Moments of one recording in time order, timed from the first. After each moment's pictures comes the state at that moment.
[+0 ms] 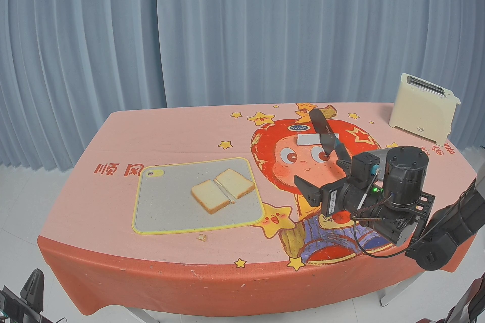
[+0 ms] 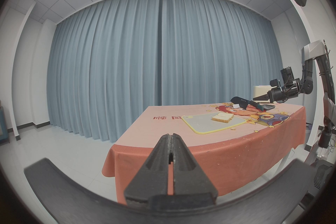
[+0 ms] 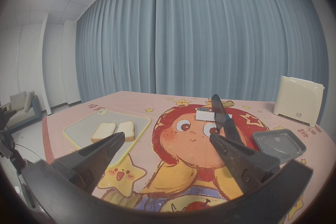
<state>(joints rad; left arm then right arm) 0.00 0.02 -0.02 0.00 -0.02 0.01 0.64 1.87 -0.54 -1.08 -0.23 0.09</state>
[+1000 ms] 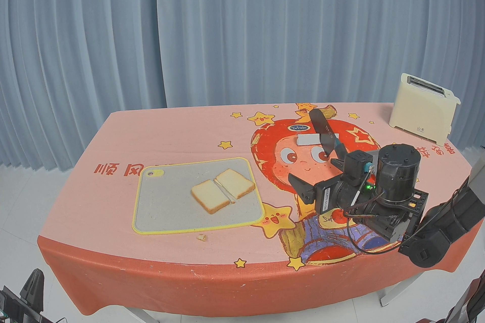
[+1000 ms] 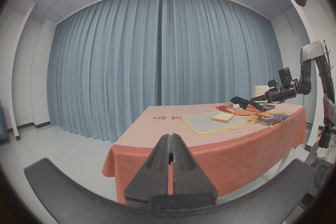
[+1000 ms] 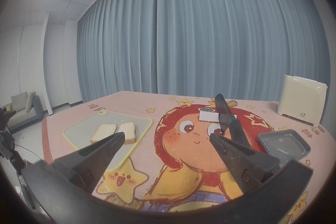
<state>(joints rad) 0.00 0.02 -0.02 0.00 -0.02 0.01 0.64 1.90 -0.58 -1.07 -0.21 0.09</state>
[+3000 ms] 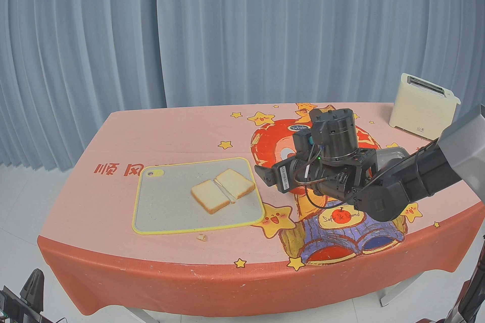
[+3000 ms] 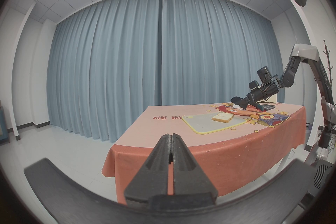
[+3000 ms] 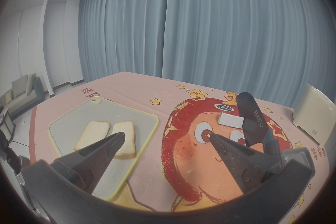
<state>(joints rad) 0.00 0.02 -0.02 0.00 -0.02 0.01 0.66 2.08 -1.11 -0.52 -0.19 0.03</state>
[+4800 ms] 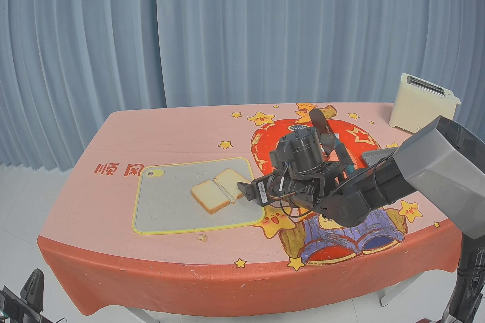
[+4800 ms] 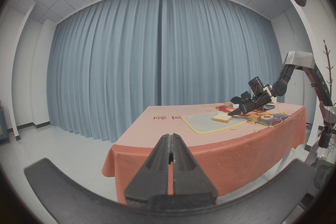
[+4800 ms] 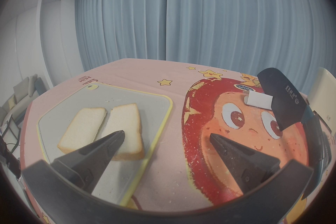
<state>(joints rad) 0.00 0.02 -0.02 0.00 -0.02 0.01 0.69 2.25 -1.26 -0.44 -0.18 0.11</state>
